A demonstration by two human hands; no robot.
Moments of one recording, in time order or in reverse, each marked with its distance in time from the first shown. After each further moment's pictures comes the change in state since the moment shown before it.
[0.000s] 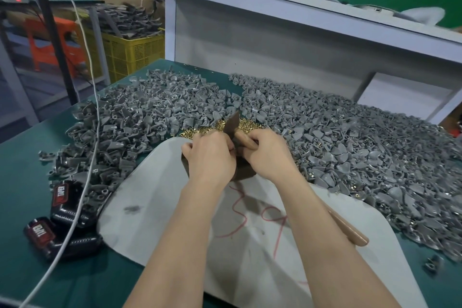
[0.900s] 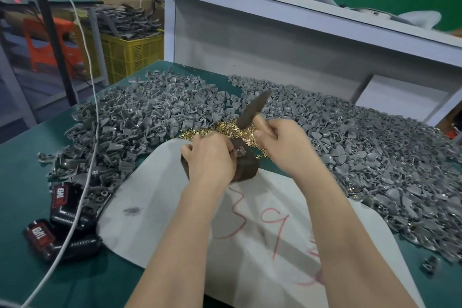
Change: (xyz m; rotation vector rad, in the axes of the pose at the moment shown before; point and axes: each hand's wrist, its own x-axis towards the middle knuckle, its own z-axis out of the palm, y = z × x) left_hand 0.001 0.000 0.001 -0.006 0.007 -0.007; right_hand -0.004 -0.003 -0.037 0.081 0.042 -0.010
